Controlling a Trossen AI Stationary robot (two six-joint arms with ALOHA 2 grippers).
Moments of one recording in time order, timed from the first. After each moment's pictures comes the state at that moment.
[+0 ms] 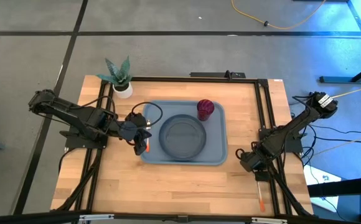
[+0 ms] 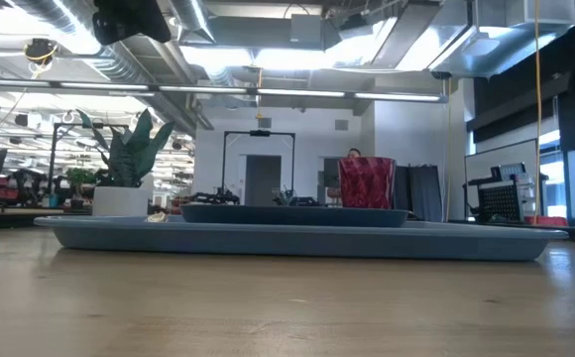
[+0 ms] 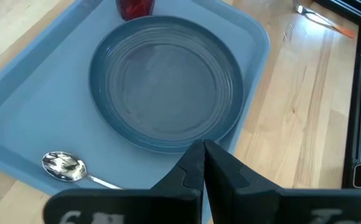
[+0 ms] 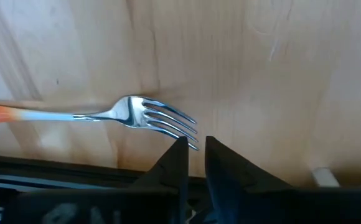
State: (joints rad) left arm -0.31 1.11 1.03 -0.73 -0.33 -0.74; right arm 0.68 1.25 0.60 -0.92 -0.28 0.71
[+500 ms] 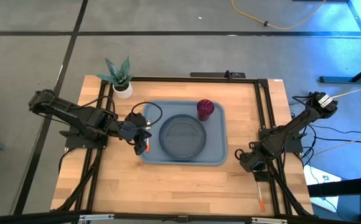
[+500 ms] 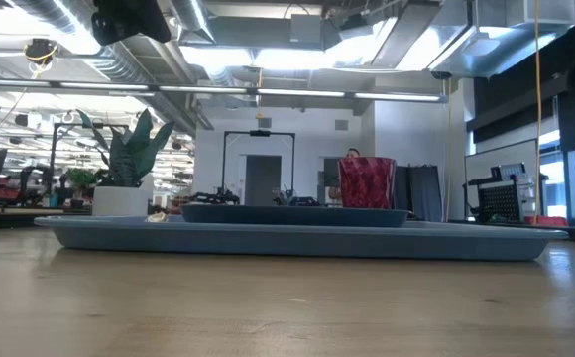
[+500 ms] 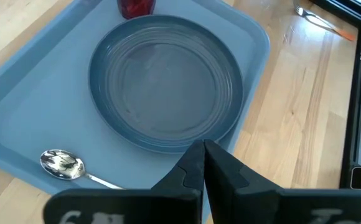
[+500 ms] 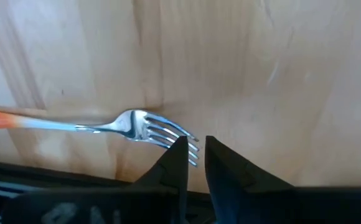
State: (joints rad) left arm -0.31 1.11 1.03 -0.73 -0.33 -0.76; right arm 0.68 1.25 0.60 -0.88 -0.25 0.67
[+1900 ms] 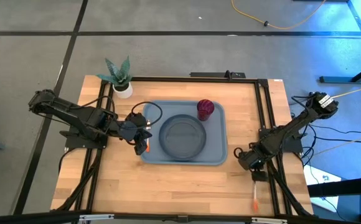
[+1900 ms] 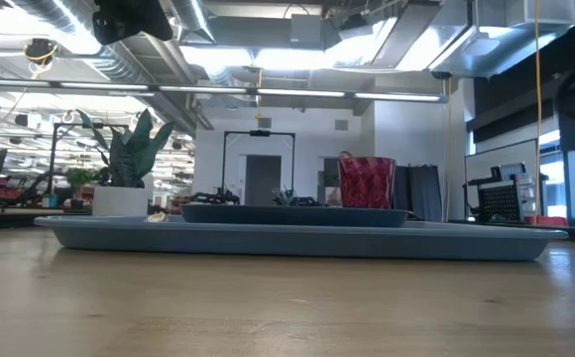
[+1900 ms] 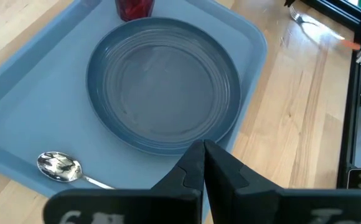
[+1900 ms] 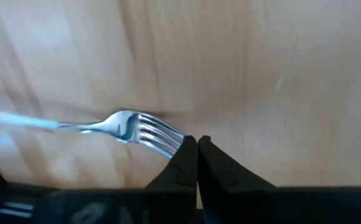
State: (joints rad) left arm -0.31 1.11 1.03 -0.72 -0.33 -0.76; right arm 0.63 1.25 0.54 -0.78 -0.29 0.72
